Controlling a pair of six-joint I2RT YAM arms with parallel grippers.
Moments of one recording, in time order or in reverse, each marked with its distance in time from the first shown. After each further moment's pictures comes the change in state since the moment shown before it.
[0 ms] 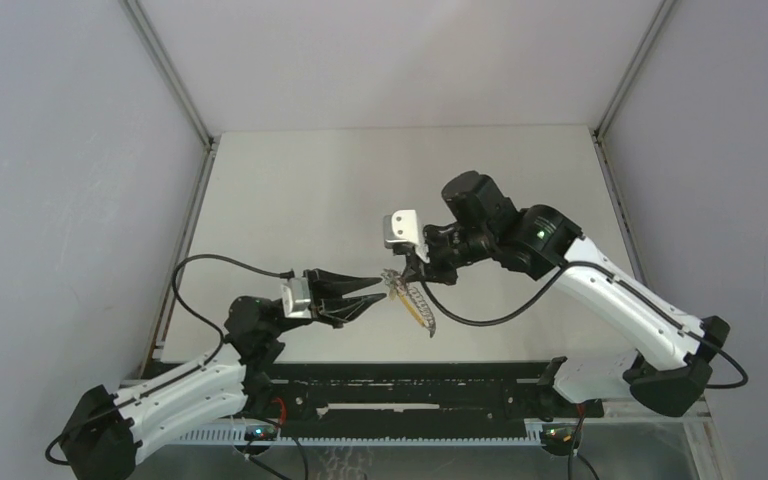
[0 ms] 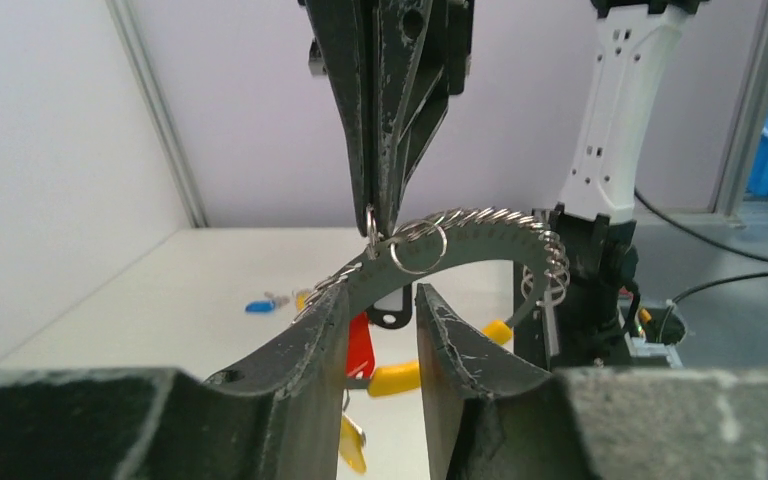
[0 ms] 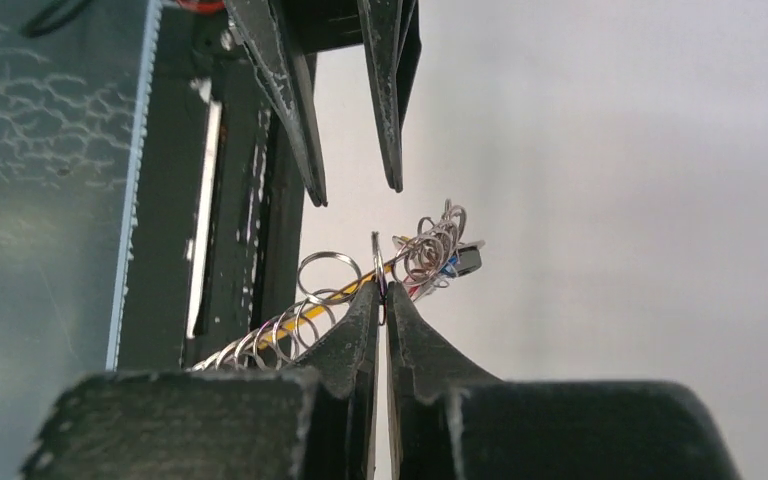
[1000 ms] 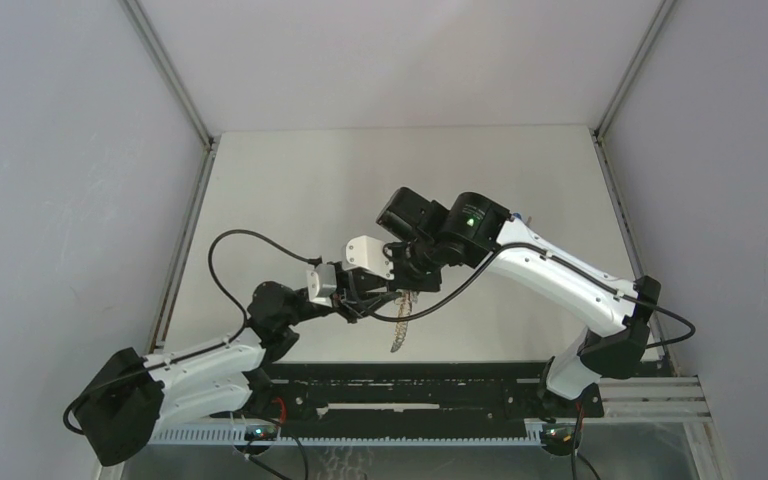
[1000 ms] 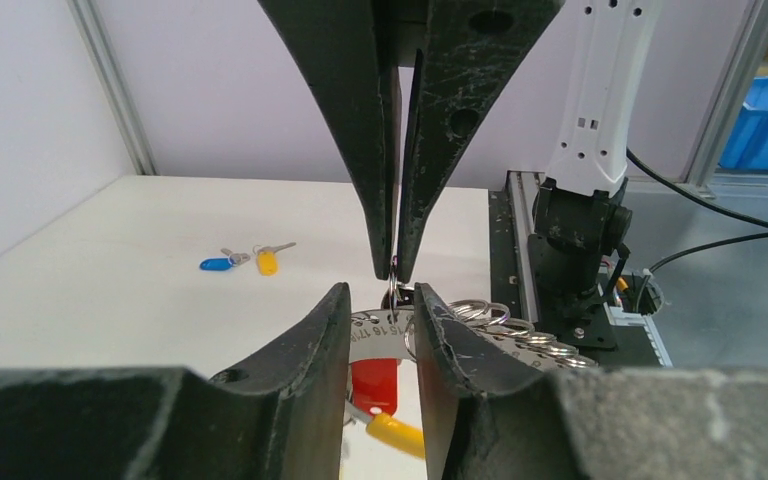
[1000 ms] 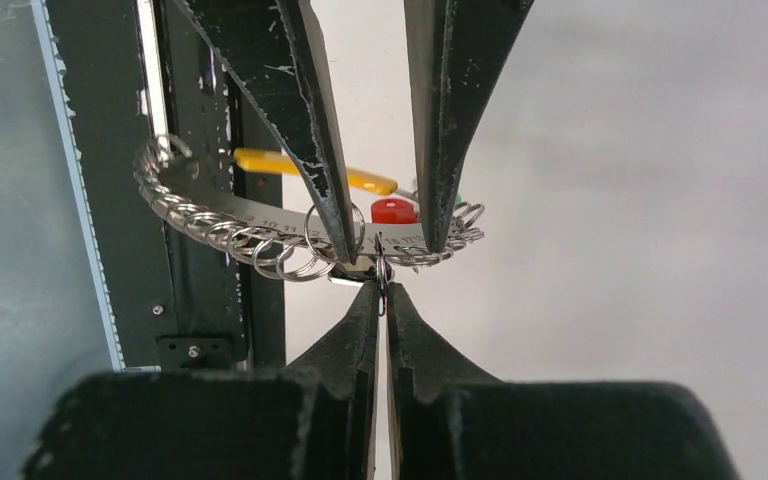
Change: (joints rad) left arm 0.000 0.230 0.037 0.050 0.042 -0.024; right arm 0.200 0.338 0.363 -0.475 0.432 -0.014
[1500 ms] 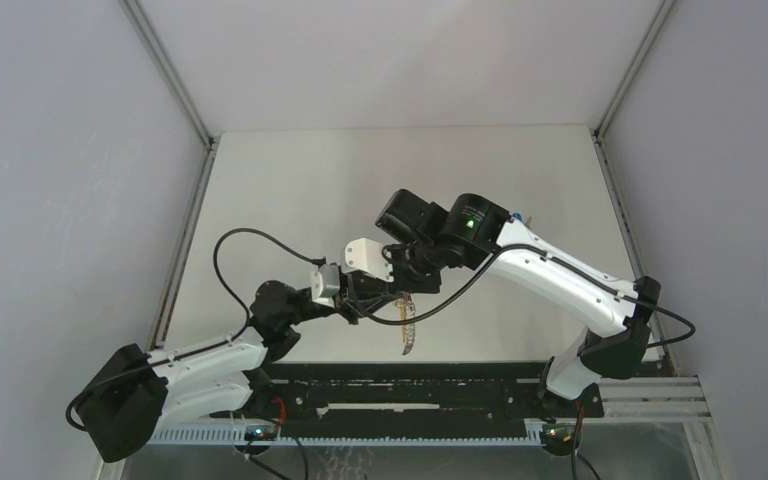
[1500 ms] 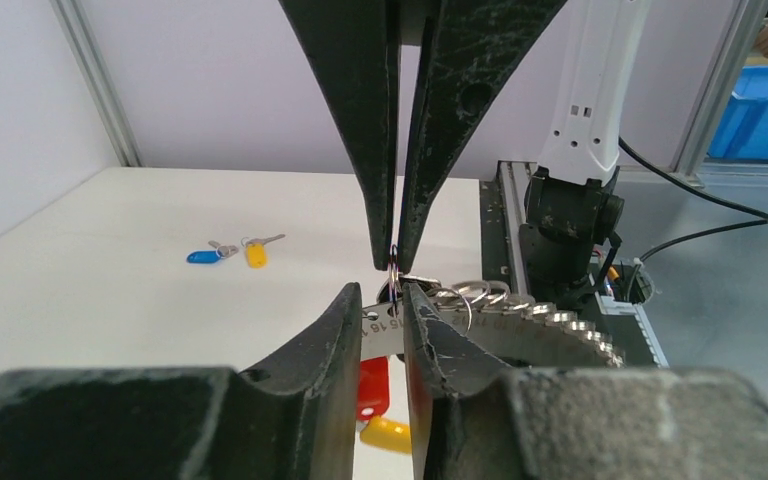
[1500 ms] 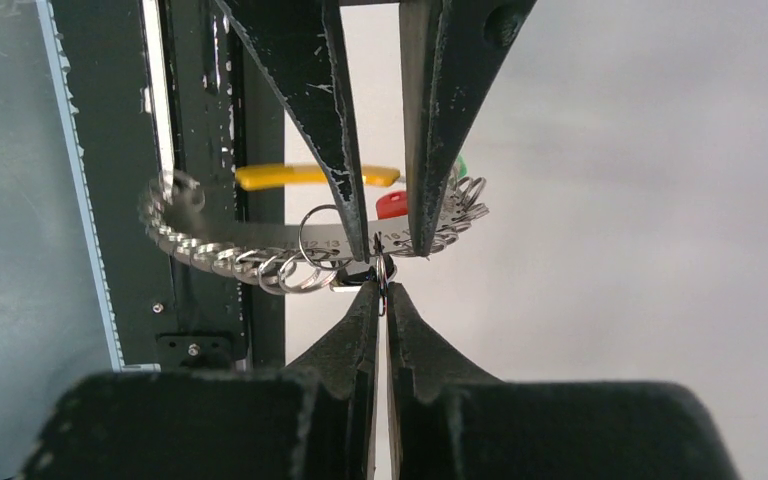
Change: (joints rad) left arm -0.003 0.032 0.000 0.021 0.025 -0.004; right arm 0.013 0.000 0.002 -0.006 0.003 -0.003
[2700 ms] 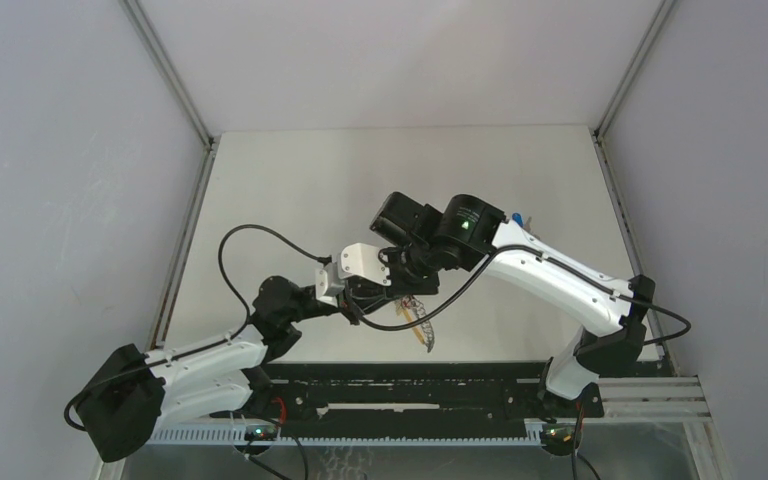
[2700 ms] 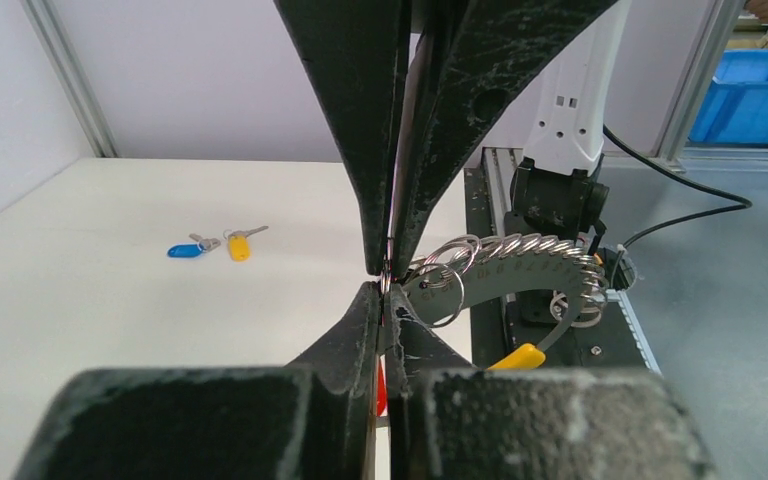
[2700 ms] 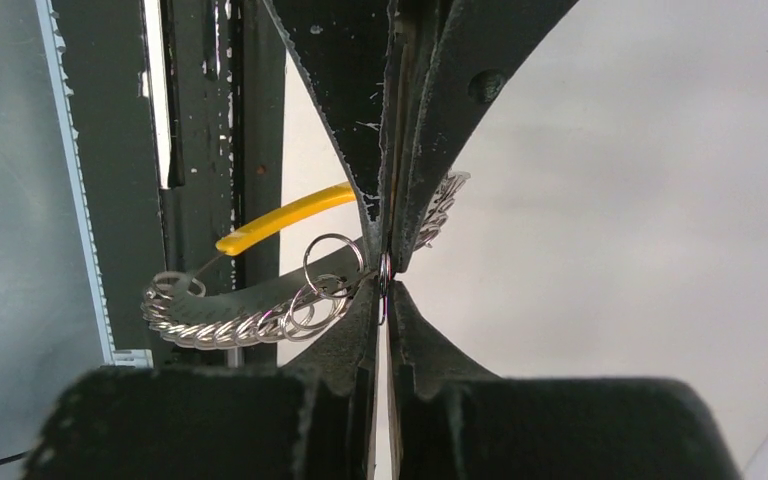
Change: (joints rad) left arm -0.010 -0.002 0.036 -0.081 0.031 0.010; right arm 0.029 0.025 0.042 -0.032 0.021 -0.018
